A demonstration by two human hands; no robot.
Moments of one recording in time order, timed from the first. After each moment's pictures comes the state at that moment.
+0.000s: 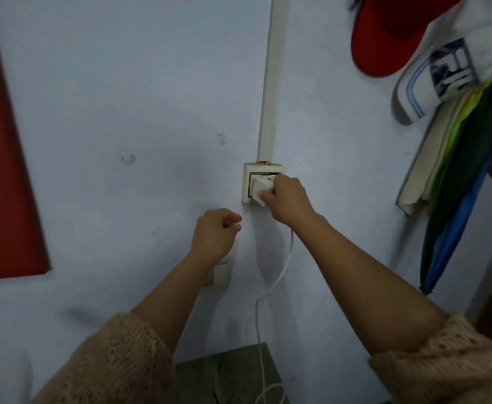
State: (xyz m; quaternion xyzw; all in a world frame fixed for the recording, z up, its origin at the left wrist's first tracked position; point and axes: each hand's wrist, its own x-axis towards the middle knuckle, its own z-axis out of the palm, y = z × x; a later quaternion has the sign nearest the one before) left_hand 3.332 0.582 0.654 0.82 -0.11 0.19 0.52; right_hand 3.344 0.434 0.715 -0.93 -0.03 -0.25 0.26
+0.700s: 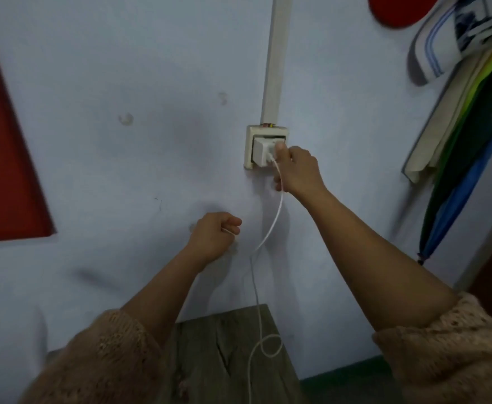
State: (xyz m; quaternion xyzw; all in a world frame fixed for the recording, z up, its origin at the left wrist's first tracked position) left_hand 3.312 0.597 0.595 0.85 -0.13 0.05 0.51; right_hand 3.327 0.428 0.696 -0.88 0.01 -0.26 0.41
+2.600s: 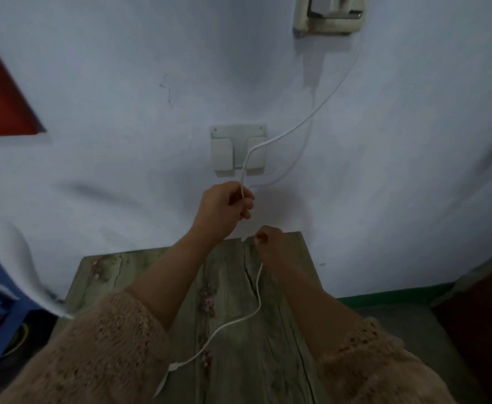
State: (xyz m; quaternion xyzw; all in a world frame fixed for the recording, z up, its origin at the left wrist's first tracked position) left_hand 3.339 0.621 0.453 0.84 -0.10 0.10 0.53; right_hand 3.342 0.485 0.350 -0.92 0.02 0.00 0.39
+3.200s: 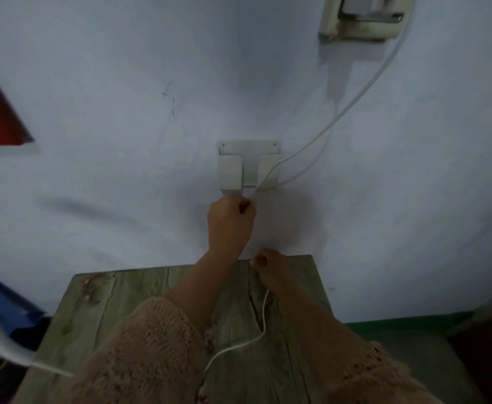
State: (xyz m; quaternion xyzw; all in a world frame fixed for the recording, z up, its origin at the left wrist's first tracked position) left_hand 3.389 0.606 0.425 0.87 0.01 0.23 0.44; right_hand 3.394 0.492 0.298 -0.92 0.01 0.06 0.39
